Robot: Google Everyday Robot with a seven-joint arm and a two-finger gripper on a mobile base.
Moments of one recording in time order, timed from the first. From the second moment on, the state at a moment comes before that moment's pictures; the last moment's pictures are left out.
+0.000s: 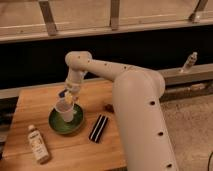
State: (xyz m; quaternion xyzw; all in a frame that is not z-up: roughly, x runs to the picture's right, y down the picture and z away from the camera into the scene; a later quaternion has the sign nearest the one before) arm -0.194 0.068 0.809 -0.49 -0.03 0.27 0.83
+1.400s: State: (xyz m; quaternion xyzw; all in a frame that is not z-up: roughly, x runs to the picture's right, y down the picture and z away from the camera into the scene) arm -0.187 0.079 0.827 -0.50 -0.03 0.28 0.82
